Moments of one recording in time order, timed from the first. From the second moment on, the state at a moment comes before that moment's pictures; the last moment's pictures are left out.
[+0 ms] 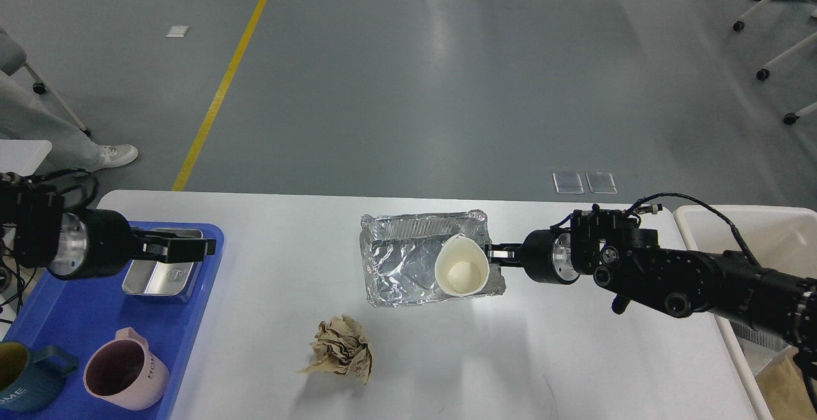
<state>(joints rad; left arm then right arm) -1.31 0.93 0.43 -1.55 1.13 -0.21 0.01 0.95 -0.36 0.01 1.04 -1.05 0.22 0.09</state>
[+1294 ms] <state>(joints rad) -1.01 0.28 0.44 -1.15 1.30 -0.17 0.07 0.95 -0.37 0.00 1.04 -1.05 0.22 0.09</state>
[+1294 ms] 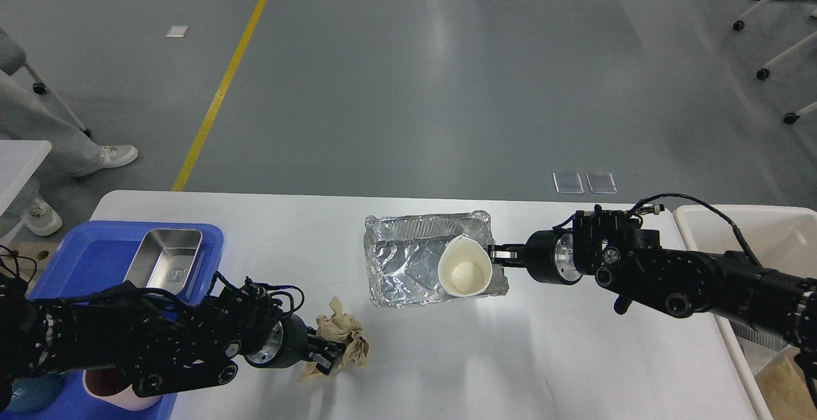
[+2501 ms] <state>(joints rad) -1.64 1.05 0.20 -1.58 1.26 -0.54 -0.04 0.95 -0.36 0.00 1.04 -1.04 0.22 0.09</state>
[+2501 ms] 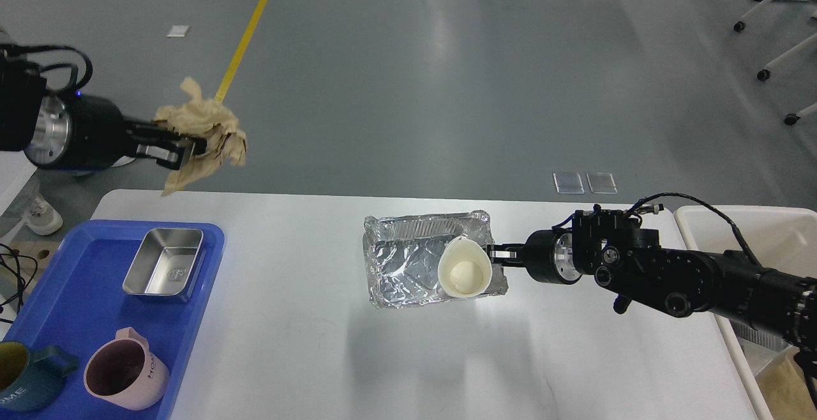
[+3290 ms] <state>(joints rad) -1.78 0.74 0.18 -1.47 1.09 -0.59 -0.06 0.95 -0.37 0.00 1.04 -1.04 0.22 0.09</state>
